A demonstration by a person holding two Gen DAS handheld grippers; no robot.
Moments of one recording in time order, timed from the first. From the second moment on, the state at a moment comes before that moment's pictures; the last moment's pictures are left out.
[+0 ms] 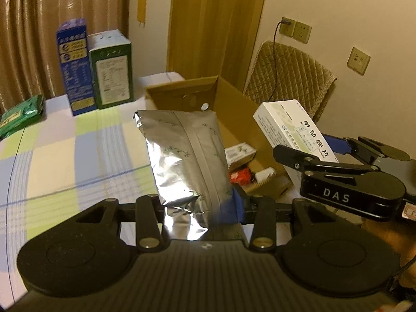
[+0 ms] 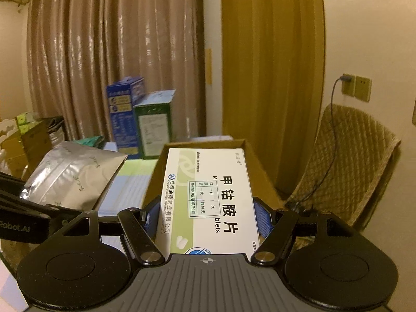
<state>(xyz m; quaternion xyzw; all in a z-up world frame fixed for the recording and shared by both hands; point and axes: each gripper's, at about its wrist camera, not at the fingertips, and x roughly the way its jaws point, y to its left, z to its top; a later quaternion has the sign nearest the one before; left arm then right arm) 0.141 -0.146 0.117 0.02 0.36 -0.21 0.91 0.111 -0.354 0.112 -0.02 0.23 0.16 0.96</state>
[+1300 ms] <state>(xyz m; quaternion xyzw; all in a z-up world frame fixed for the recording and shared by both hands) 0.275 -0.221 0.076 -0.01 0.39 -0.23 0.89 0.225 -0.394 0.081 0.06 0.25 0.10 0.96</state>
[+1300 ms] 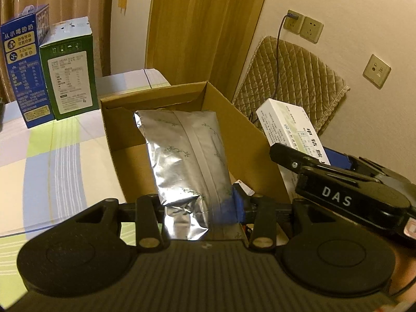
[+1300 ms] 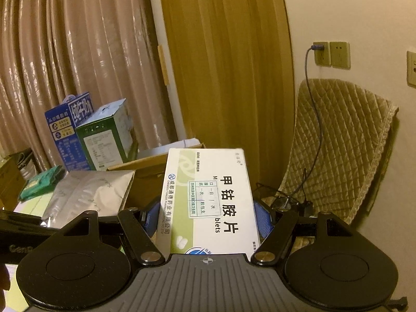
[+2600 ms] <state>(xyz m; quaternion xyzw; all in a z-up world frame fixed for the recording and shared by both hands) 0.233 -0.150 0.076 -0.06 0.34 -0.16 0.93 0.233 -0.380 0.070 0.10 0.25 0.12 0.96</state>
